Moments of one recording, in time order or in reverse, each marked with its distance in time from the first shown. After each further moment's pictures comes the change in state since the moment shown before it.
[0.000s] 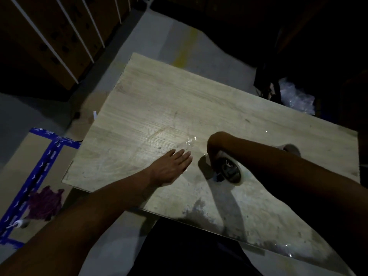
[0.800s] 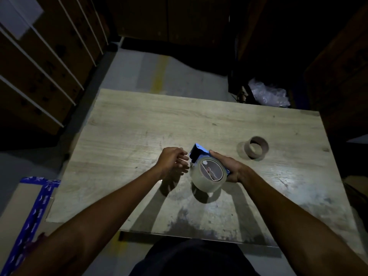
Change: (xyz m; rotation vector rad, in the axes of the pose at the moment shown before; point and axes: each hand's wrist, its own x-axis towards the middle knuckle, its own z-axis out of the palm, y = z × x) left_hand 0.104 0.063 -0.124 -1.724 0.191 -0.920; right_hand 0.050 0.129 0.150 2.040 -0.212 -0.434
